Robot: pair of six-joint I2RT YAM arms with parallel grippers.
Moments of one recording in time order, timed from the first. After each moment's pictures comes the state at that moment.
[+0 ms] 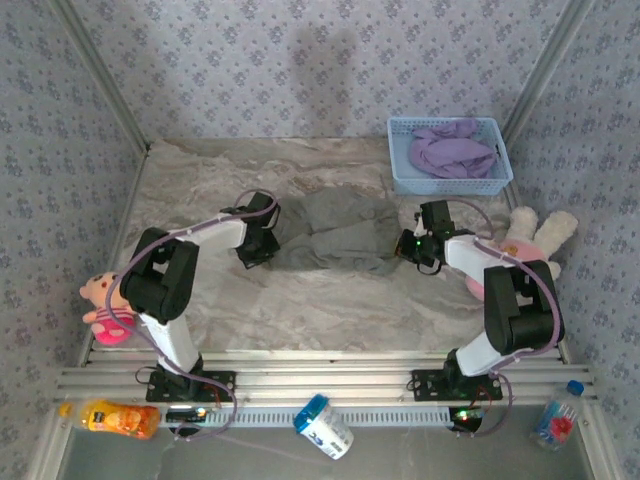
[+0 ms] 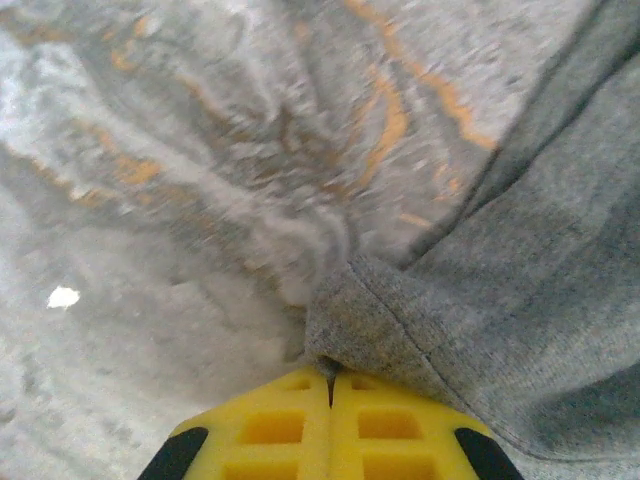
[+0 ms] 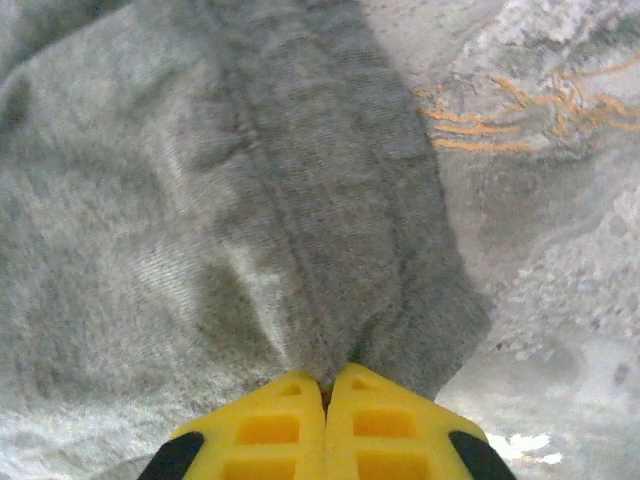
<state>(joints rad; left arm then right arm) -0.46 1.81 1.12 -0.61 -0.03 -0.92 0.16 1.53 0.80 -0.31 -0.26 0.50</state>
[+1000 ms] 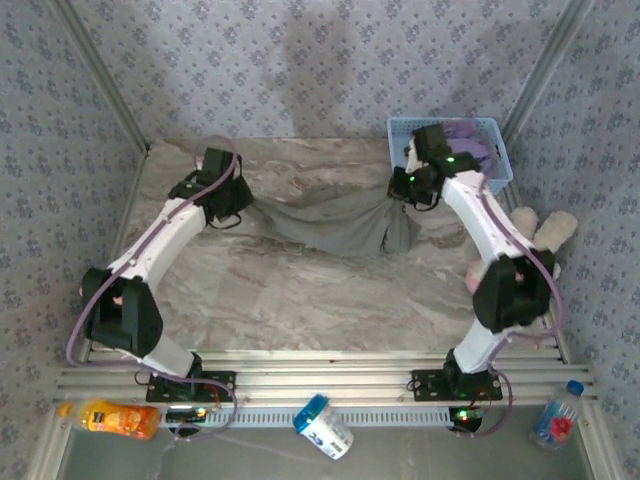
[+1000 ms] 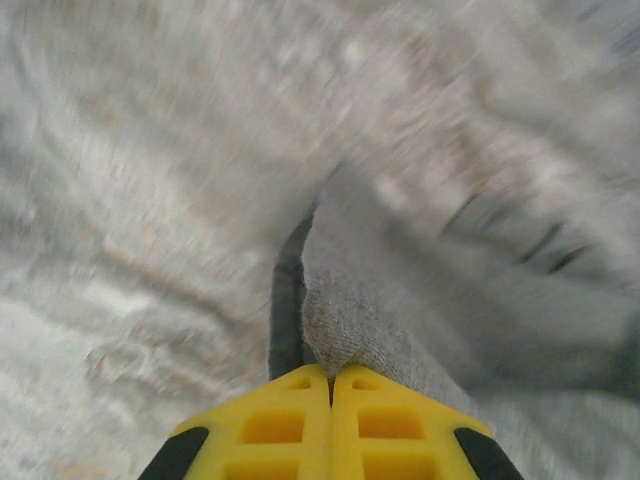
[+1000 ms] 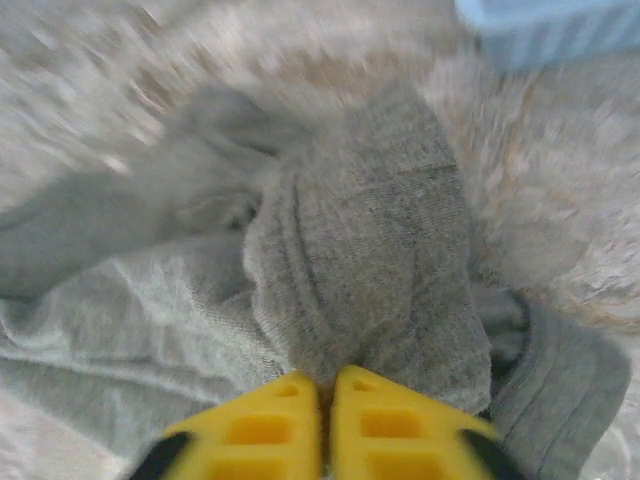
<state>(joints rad) -0.32 1.56 1.29 -0.66 -0.09 -0.77 0.24 1.73 1.57 -0.90 -0.21 0.40</state>
